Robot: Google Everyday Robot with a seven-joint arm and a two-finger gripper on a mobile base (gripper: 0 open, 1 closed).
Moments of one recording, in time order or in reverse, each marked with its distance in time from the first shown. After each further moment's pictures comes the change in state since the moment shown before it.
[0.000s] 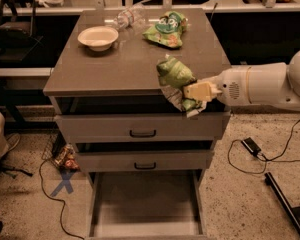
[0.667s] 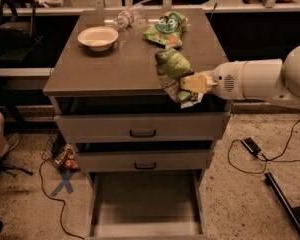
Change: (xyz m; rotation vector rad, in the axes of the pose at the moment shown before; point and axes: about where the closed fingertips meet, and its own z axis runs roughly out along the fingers) arm -0.020 -0.003 0.006 0.026 -0.058 0.057
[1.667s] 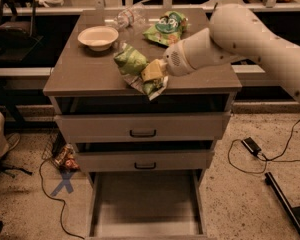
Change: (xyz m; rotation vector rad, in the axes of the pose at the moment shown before) arm -0.020 0.006 0.120 -0.030 0.293 0.035
